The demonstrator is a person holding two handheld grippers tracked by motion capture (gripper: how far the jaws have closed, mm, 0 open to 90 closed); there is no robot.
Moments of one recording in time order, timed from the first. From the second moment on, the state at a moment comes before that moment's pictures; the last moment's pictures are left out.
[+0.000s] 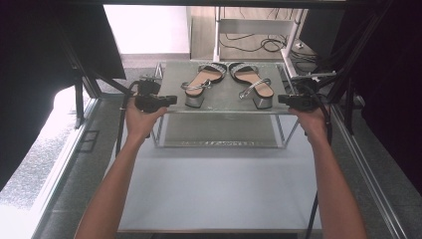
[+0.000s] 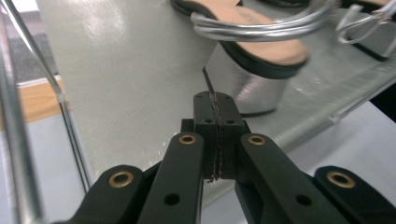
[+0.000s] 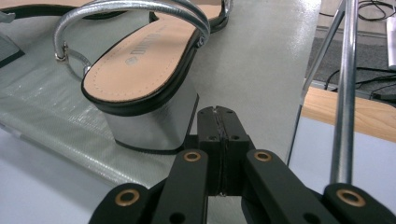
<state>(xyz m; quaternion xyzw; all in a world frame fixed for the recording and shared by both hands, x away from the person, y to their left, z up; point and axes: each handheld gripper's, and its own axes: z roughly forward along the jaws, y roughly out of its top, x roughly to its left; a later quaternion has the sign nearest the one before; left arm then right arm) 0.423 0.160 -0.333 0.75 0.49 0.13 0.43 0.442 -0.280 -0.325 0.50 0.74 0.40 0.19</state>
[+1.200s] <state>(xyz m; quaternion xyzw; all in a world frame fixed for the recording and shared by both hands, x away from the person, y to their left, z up) 0.446 0.073 -0.344 0.76 0.47 0.09 0.44 0.440 -0.224 -0.339 0.45 0.77 0.42 0.16</state>
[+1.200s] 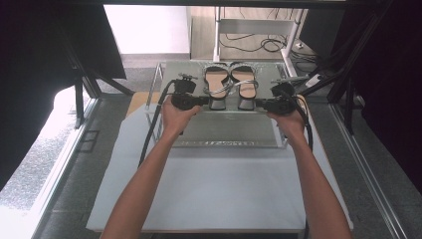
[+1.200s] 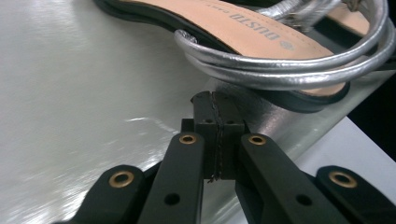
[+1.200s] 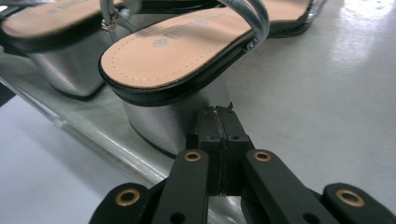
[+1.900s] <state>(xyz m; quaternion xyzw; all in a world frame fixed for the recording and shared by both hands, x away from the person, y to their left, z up) 0.435 0.085 -0.337 0.76 0.45 0.09 0.45 0.427 -0.216 -0.334 0.42 0.77 0.46 0.15</state>
